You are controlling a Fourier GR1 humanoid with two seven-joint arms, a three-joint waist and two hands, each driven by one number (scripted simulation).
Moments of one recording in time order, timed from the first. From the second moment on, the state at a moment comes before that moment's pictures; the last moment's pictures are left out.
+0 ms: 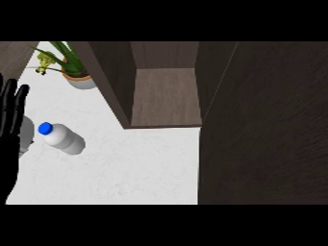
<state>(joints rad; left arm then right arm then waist) -0.01 0.09 0.03 -2.10 -0.02 0.01 -0.01 0.02 -0.06 -0.02 -2.10 -0.01 -0.01 0.01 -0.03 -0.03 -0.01</state>
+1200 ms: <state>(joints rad) 0.22 0.00 -0.13 -2.35 -0.10 0.53 0.22 0.51 -0.09 0.12 -2.46 -0.15 0.19 0.12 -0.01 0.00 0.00</state>
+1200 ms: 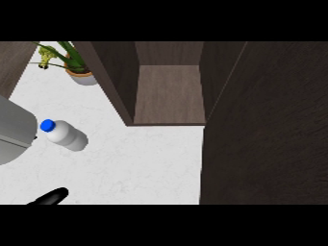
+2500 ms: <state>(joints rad) 0.26 0.00 0.01 -2.05 0.15 0.50 -0.01 0.84 -0.09 0.11 -2.50 -0.13 0.35 -0.12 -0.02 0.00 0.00</state>
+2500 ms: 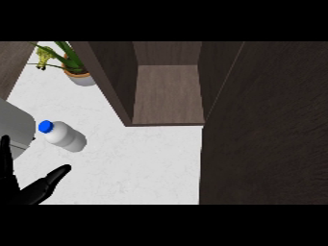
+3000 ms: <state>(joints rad) 0.22 0.02 0.11 -1.77 0.26 0.40 -0.16 0.98 -0.09 0.12 -2.51 -0.13 0.41 -0.23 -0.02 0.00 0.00</state>
